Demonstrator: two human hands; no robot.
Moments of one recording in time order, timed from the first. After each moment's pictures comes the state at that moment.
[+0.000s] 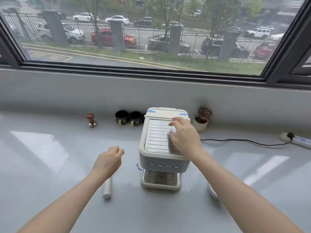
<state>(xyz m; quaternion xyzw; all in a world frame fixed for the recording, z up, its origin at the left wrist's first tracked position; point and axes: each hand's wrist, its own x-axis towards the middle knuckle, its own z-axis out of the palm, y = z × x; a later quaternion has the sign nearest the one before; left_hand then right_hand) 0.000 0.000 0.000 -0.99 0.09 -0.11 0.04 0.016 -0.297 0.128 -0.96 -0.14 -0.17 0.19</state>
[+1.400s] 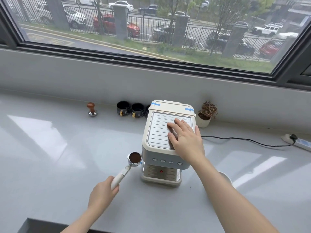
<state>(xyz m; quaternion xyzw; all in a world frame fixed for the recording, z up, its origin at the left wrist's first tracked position) -0.106 -0.006 -0.068 -0.95 -0.17 0.07 -0.25 0.005 -0.287 0.104 -0.99 -0.08 -0.04 0.14</state>
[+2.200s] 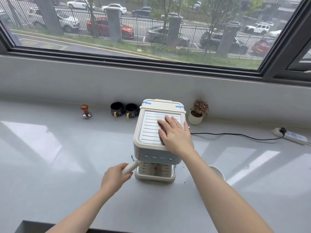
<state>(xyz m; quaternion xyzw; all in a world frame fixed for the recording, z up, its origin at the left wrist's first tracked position) -0.074 -0.059 -0.013 -0.93 -0.09 0.09 -0.35 0.005 -0.290 0.107 -0.99 -0.09 -0.01 0.14</state>
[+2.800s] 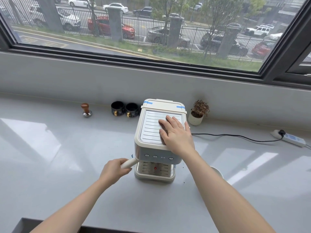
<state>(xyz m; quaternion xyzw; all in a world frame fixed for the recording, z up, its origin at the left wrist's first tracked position) -0.056 -0.046 -0.007 -0.92 -0.06 0.12 -0.36 0.006 -0.288 0.106 -0.99 -0.09 -0.02 0.14</state>
